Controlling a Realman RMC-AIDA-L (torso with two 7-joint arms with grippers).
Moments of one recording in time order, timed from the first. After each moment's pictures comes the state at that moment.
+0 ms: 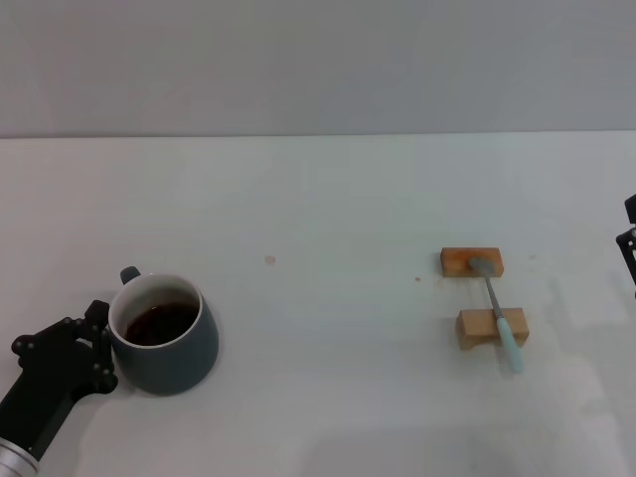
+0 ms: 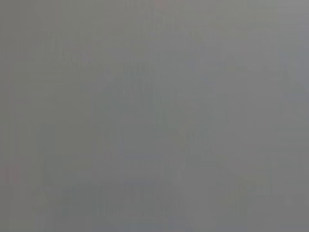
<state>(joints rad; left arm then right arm) -0.19 -2.07 -0.28 -0.18 2.03 1.31 -0.07 0.30 2.09 -0.20 0.43 -1.35 -1.84 -0.12</state>
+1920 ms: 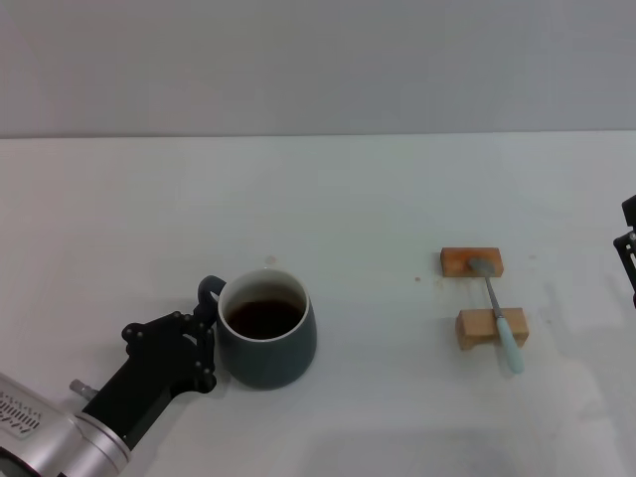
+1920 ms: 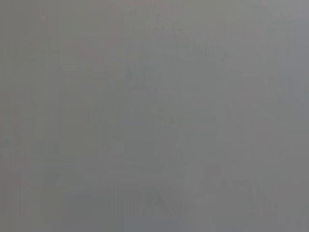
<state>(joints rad) -0.28 -2.08 -0.15 -0.29 2.03 1.23 -0.07 0.29 2.09 -0.20 0.43 -1.38 -1.85 -0.12</state>
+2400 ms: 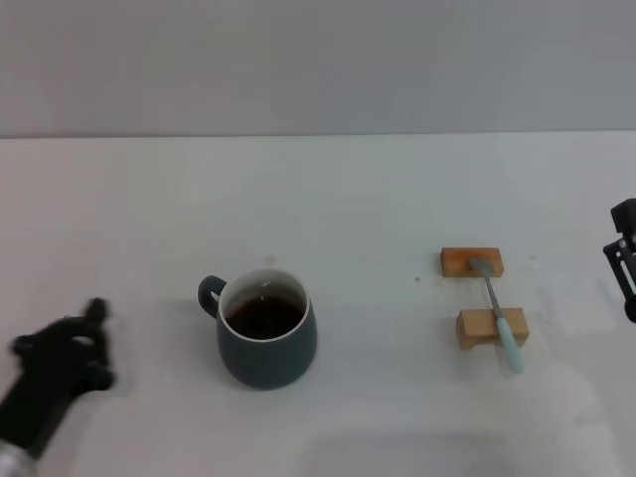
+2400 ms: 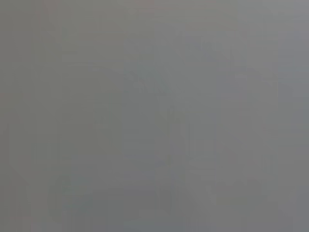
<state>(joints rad) -0.18 -2.06 -0.29 -0.23 2.02 1.31 -0.08 0.29 2.09 -0.20 0.43 -1.42 -1.86 -0.12</state>
